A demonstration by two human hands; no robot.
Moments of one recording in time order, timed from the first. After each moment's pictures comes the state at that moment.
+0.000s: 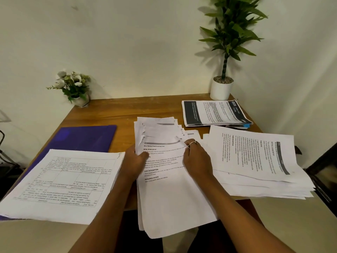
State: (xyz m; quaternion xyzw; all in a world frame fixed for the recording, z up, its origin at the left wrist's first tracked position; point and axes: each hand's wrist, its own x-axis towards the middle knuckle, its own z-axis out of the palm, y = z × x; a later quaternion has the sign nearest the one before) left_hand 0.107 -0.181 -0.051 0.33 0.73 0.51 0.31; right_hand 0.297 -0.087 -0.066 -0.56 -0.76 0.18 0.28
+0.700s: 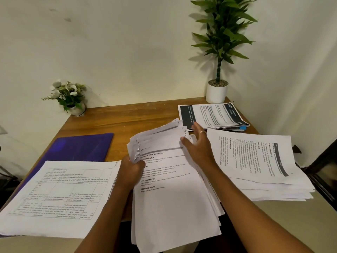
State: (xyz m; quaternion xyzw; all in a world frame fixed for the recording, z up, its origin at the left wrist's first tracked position) left_hand 0.099 -0.178 -0.065 0.34 0.71 0.53 0.30; right_hand 0.303 -0.042 -0.041 -0.47 -0.64 0.42 0.43
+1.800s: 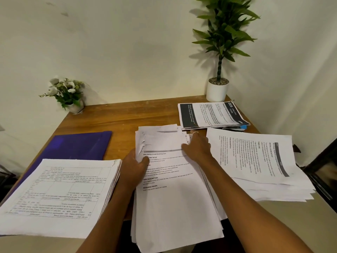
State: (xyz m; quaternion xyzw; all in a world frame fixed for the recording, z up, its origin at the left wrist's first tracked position) left_hand 0.112 -0.171 -0.066 0.39 0.76 0.48 0.21; right_hand 0.292 -0.020 -0.052 -0.61 -0.73 0.24 0.21
